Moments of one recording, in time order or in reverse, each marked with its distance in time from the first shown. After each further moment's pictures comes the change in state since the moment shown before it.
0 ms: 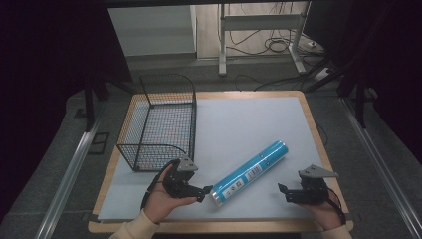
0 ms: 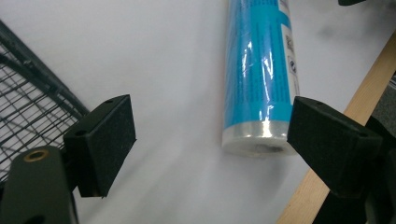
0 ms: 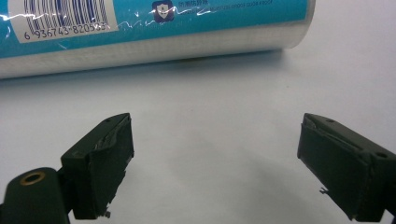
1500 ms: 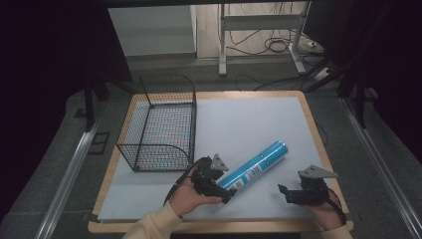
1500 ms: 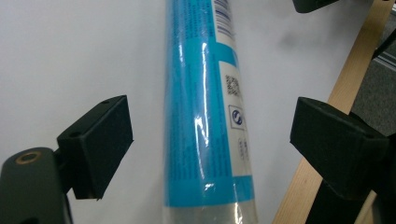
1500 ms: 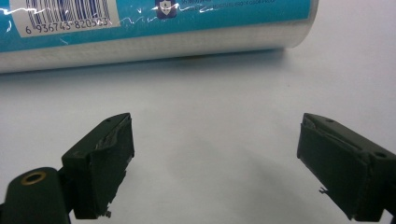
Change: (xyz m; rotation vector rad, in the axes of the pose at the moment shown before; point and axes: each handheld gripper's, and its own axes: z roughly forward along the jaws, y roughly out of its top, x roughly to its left) left arm -0.037 0.042 0.043 0.058 -0.079 0.108; right arm 0.000 -0.001 0.000 0.004 0.003 -0.016
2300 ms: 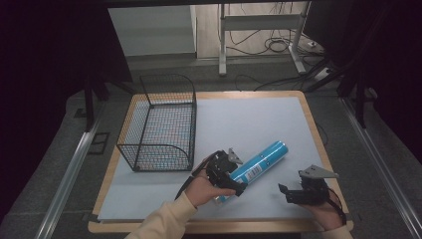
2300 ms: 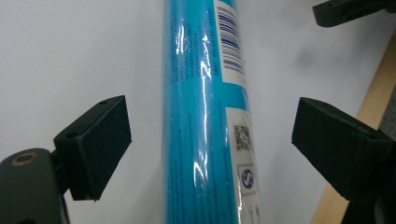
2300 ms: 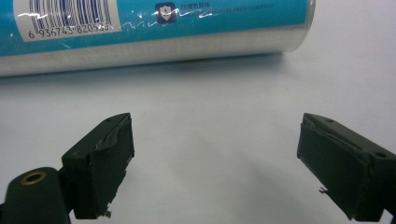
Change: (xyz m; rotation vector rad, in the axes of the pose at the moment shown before) left arm 0.002 0.030 0.034 0.054 0.022 0.008; right arm 0.000 0.001 -0.002 -0.012 -0.002 -0.002
